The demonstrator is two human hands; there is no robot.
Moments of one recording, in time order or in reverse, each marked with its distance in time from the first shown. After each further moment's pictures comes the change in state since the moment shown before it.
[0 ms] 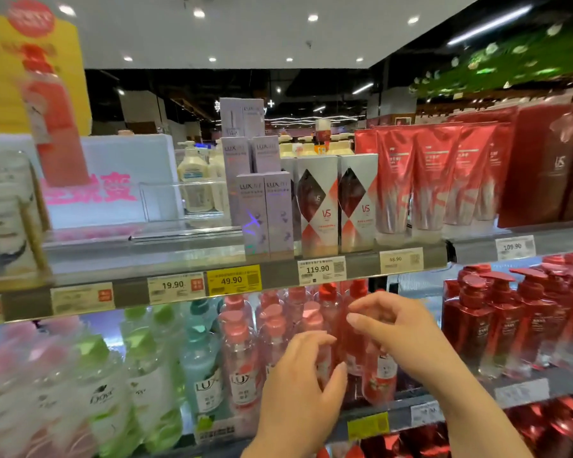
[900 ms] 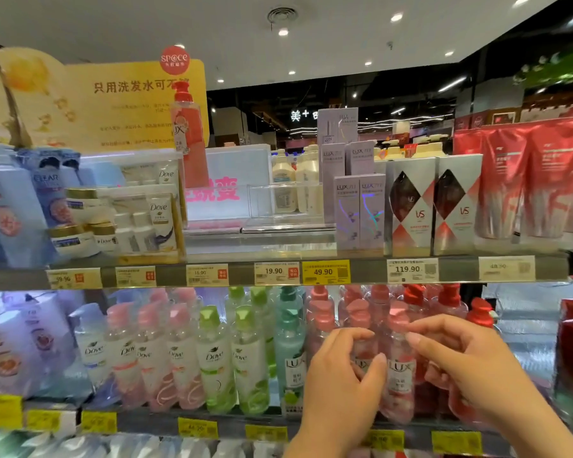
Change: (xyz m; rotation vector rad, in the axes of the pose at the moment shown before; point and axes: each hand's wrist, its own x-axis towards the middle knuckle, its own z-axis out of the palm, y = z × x) left_hand -0.035 -0.001 -0.057 -0.111 0.181 -0.157; right_hand -0.029 -0.008 0.043 0.242 -0.128 -0.007
